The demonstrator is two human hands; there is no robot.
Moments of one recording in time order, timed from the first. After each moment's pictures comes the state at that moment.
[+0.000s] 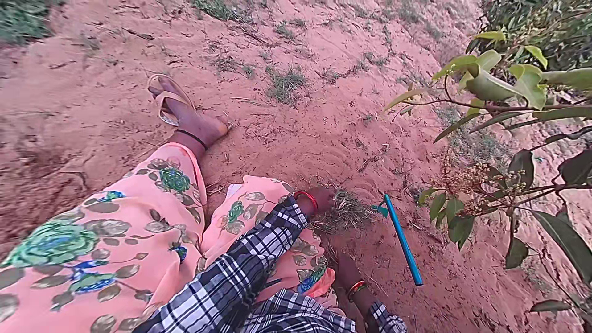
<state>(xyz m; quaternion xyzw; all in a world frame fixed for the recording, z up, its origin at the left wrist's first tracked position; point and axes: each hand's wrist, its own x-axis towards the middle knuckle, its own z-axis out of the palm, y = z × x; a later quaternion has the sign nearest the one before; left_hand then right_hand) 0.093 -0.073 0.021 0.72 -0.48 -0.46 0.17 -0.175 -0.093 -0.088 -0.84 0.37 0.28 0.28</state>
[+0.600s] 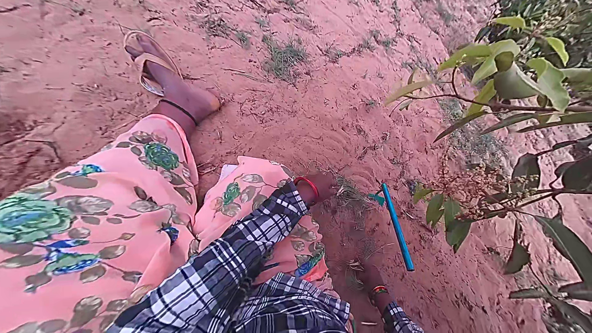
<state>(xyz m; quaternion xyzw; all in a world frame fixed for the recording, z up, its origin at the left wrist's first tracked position) 0.087 -0.069 0.025 0.73 -0.50 -0.45 0.16 -0.303 -0.141 -0.118 -0.78 0.49 0.34 0.22</state>
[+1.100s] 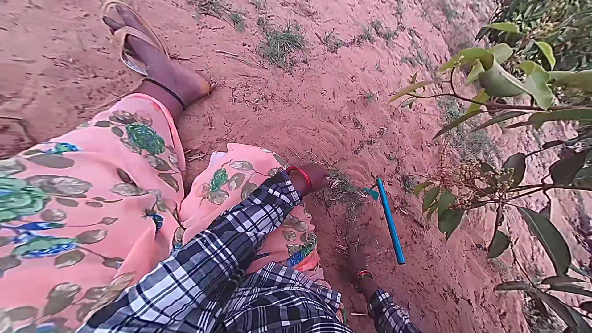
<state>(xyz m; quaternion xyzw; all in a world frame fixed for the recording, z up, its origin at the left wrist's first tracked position) 0.088 -0.069 0.017 0.73 -0.53 -0.41 0.16 -0.264 -0.125 -0.105 -0.76 0.51 0.35 0.19</state>
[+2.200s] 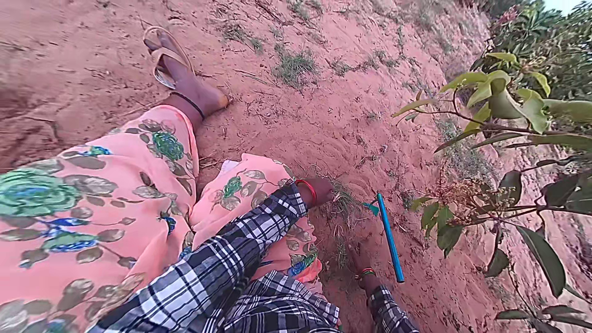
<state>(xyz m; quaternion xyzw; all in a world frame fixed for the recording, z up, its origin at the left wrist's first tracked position) 0.085 -0.066 0.021 0.72 -0.52 -0.43 0.16 -0.247 -0.182 -0.119 -0.73 0.60 0.20 0.26</state>
